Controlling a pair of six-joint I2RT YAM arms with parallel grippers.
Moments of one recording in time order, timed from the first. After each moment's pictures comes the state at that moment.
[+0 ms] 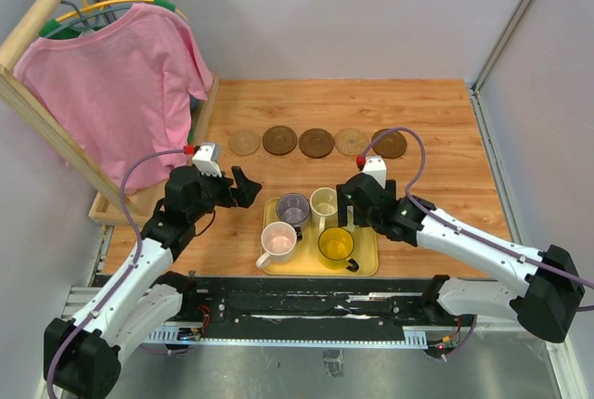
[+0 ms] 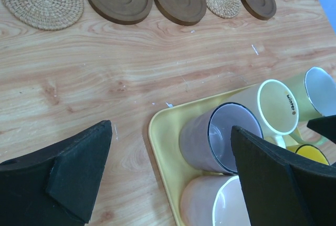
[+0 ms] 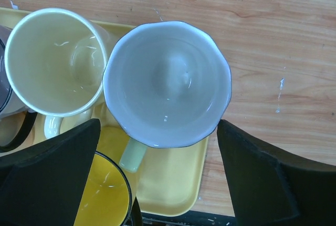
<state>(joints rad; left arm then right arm) -0.34 0.78 0.49 -0.05 0.18 -0.37 0.89 1.13 0.81 -0.60 0.47 0.61</state>
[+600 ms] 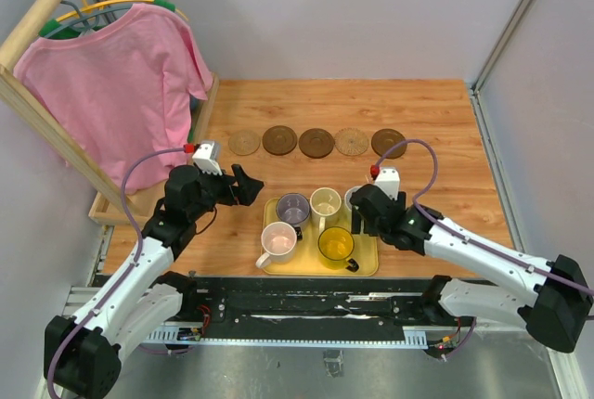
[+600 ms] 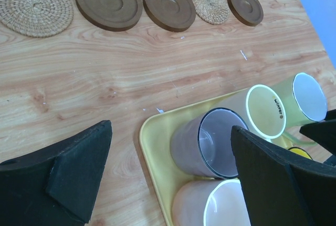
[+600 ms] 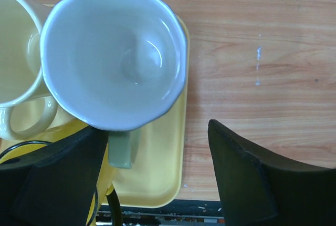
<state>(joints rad) -0.34 0.80 0.49 0.00 0.20 -0.40 0.89 1.08 0.73 -0.65 0.52 0.71</state>
